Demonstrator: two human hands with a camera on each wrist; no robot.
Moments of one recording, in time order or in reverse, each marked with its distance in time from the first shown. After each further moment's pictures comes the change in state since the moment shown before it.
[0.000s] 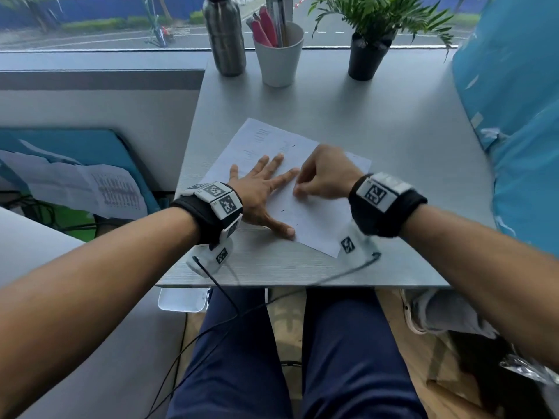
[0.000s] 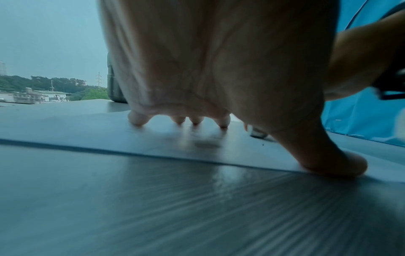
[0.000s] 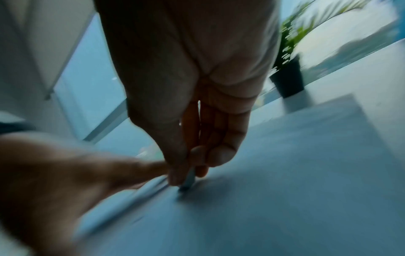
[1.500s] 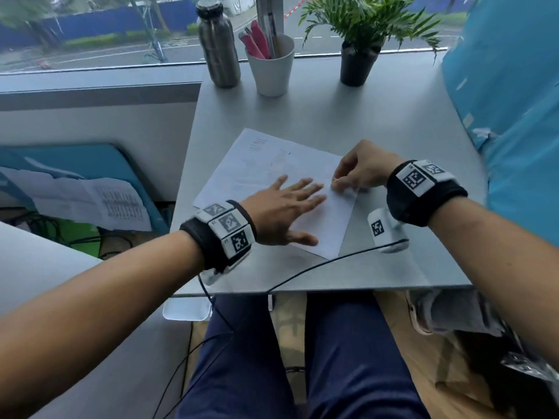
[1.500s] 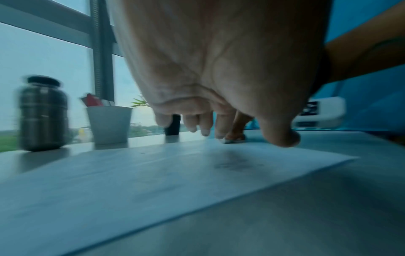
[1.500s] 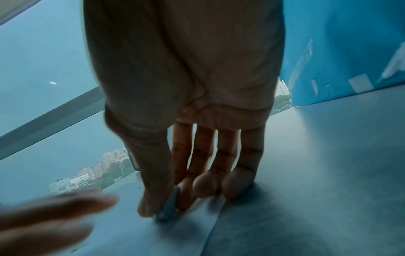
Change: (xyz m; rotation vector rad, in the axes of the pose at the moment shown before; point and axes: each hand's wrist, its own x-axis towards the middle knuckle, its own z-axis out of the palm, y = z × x) left_hand -0.008 0.042 0.002 0.296 0.185 0.382; right_hand -0.006 0.058 -0.044 0.086 -0.122 0.269
